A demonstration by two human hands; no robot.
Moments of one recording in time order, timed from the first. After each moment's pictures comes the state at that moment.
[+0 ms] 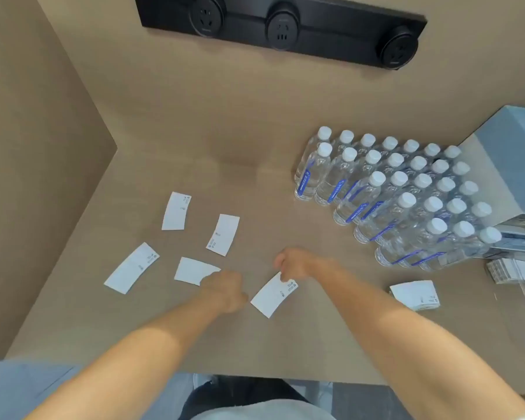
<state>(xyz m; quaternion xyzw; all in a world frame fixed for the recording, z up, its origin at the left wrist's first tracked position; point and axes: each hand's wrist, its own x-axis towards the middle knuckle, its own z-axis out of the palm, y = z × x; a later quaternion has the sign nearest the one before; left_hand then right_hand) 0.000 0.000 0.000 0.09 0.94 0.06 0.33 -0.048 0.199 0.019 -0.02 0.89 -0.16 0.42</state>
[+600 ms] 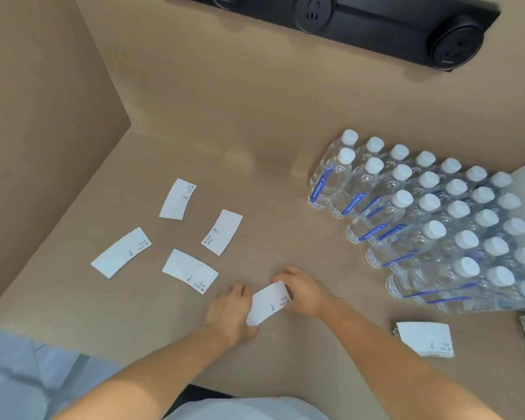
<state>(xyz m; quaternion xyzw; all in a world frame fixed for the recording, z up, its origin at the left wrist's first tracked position) 0.031 0.053 -0.043 0.06 0.96 0.12 0.25 -0.036 0.245 -0.033 -0.20 0.92 -0.17 0.30</state>
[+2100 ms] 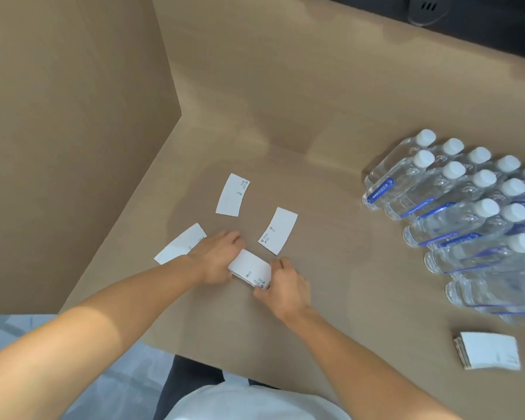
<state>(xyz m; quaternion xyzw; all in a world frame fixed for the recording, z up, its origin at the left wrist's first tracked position) -0.053 -0.135 -0.020 0.20 0.95 0.06 0.23 -0.009 0.056 -0.029 -0.05 0.97 -0.14 0.20</state>
